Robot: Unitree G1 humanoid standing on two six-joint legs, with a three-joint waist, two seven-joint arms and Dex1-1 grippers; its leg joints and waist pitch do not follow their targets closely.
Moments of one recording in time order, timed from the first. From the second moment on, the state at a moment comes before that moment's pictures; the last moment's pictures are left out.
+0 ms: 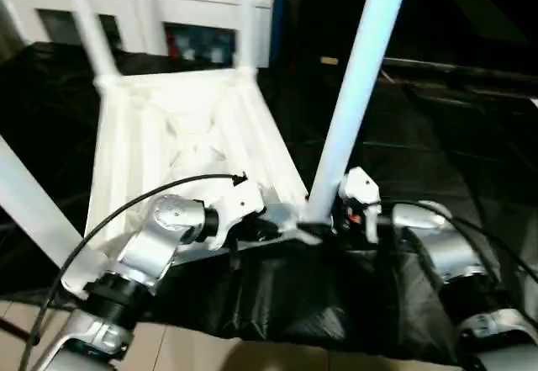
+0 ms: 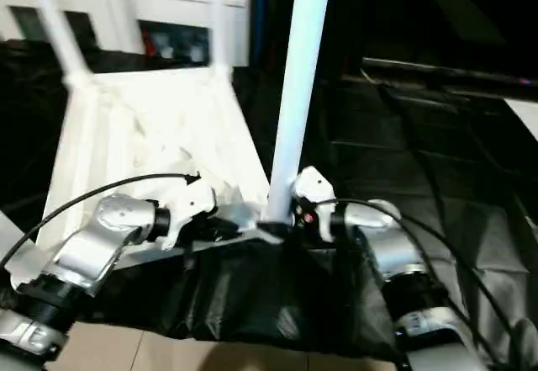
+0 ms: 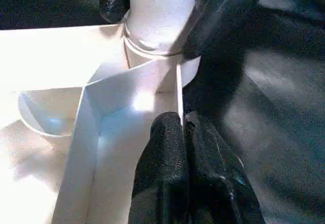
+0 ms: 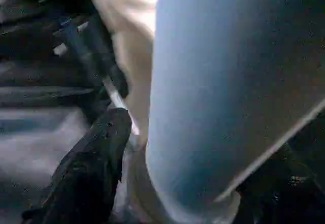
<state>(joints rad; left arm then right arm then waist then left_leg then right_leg) -0.47 0.37 -0.32 0.29 0.04 0.25 -1.14 -0.51 -0.36 0.18 0.58 0.08 -0.01 1.19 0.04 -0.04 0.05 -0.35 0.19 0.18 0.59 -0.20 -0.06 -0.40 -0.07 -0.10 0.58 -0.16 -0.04</state>
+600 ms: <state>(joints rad) -0.45 0.41 -0.34 0.26 -0.01 0.24 -1.26 -0.46 -0.42 0.22 0.47 0.12 0.08 1.37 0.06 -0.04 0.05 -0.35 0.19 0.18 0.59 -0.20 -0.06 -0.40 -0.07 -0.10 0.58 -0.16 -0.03</state>
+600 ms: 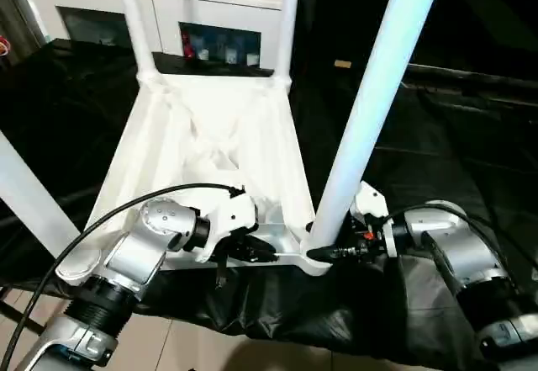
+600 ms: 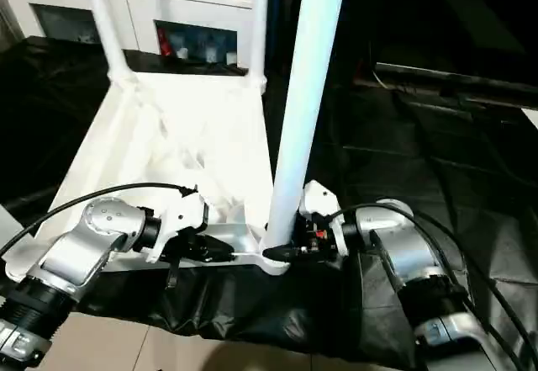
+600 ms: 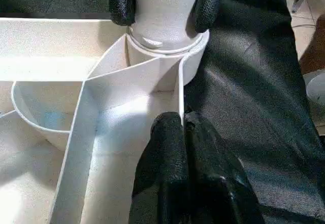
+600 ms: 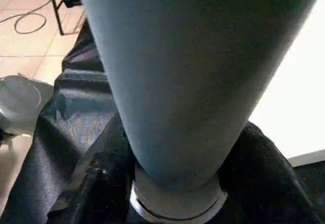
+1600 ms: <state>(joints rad) -0.43 0.25 -0.29 0.22 0.12 0.37 -0.87 -0.47 -0.22 0.09 0.57 0.07 0.05 0.85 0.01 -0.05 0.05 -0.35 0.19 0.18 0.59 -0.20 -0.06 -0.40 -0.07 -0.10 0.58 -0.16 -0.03</state>
